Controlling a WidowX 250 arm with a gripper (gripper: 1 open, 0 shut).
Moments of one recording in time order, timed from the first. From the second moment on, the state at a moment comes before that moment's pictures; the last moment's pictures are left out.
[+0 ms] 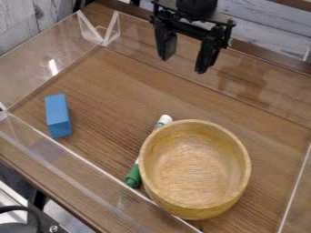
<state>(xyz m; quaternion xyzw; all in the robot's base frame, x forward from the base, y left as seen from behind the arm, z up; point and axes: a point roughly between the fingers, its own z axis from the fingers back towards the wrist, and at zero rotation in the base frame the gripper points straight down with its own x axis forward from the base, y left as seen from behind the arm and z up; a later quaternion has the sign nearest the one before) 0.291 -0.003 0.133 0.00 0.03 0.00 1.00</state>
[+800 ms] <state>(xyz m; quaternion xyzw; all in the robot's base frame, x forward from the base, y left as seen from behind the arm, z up) 0.225 0.094 0.121 -0.01 0.04 0.20 0.98</state>
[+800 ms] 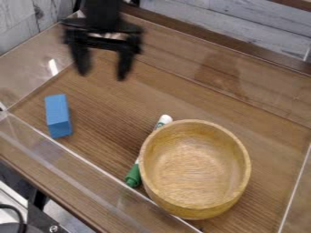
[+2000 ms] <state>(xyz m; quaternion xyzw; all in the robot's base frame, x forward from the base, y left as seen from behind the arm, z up) 0.191 0.139 0.066 -0.03 0.02 0.27 0.96</state>
